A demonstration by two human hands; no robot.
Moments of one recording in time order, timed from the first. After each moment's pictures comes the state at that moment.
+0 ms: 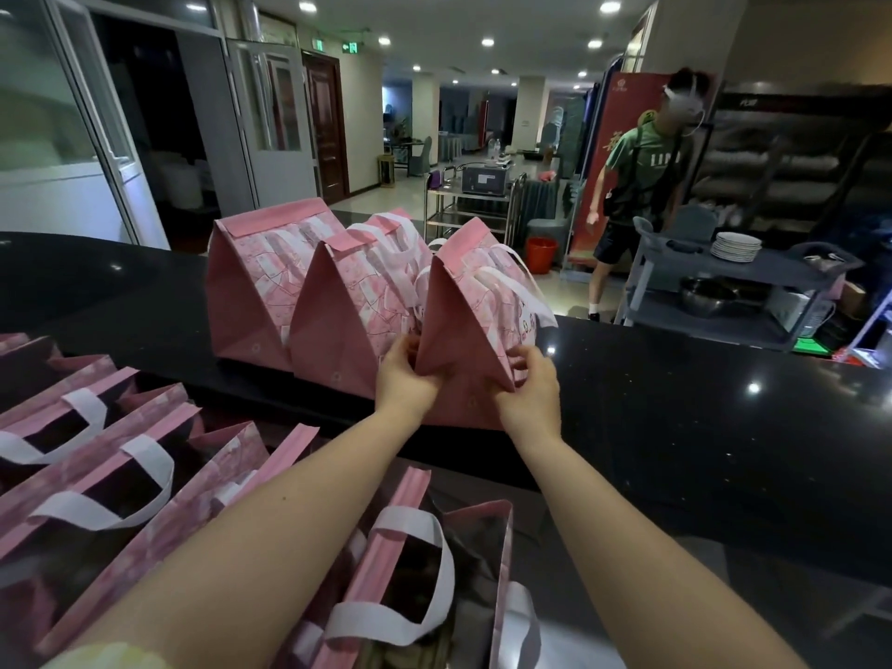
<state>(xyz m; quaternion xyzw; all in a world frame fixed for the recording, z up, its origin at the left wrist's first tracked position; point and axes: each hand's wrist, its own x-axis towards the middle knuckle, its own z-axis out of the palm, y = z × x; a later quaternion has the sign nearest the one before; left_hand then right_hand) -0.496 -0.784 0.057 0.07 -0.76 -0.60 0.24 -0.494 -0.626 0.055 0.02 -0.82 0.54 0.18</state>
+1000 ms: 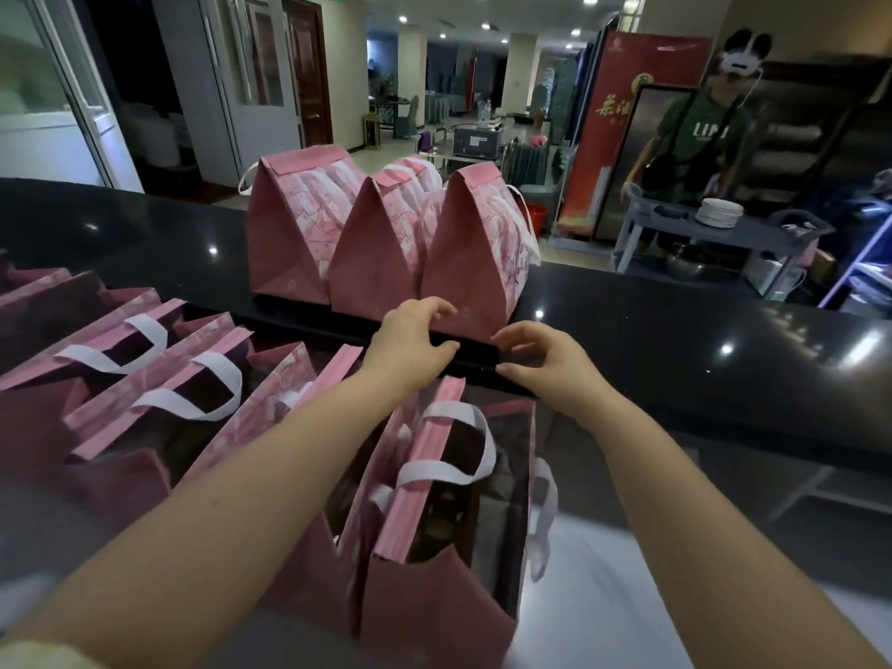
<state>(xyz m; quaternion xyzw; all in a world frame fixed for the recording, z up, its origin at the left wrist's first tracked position) -0.370 -0.829 0.084 -0.06 -0.91 -0.36 0.17 -0.373 -0.619 0.086 0.18 -0.87 0.45 0.04</state>
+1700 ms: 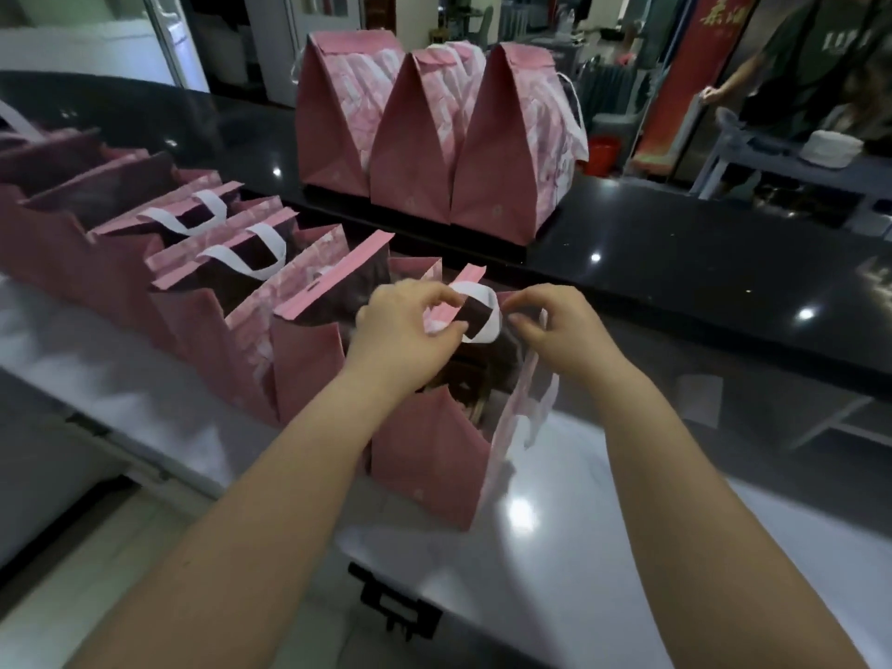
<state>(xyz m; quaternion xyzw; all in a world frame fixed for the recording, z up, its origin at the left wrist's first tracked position) -0.211 -0.794 0.054 0.02 -0.91 -0.36 0.22 -0.304 -0.603 0.038 0.26 -0.90 0.36 0.05</state>
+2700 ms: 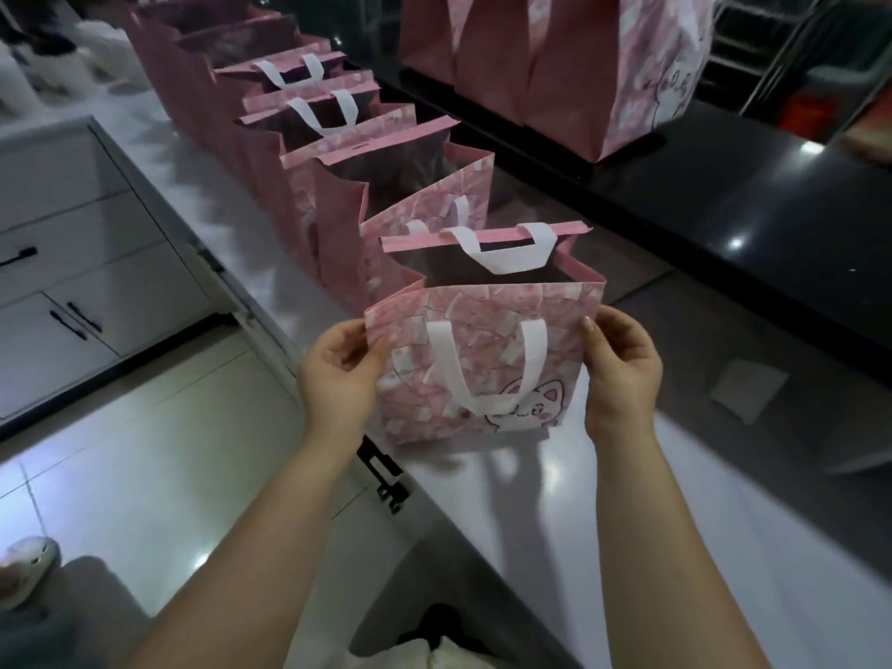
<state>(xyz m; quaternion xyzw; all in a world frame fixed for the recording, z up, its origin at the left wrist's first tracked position) -0.078 -0.698 -0.061 0.30 -0.60 -0.63 0.40 -0.243 -0.503 -0.055 0.06 -0.61 0.79 -0.05</state>
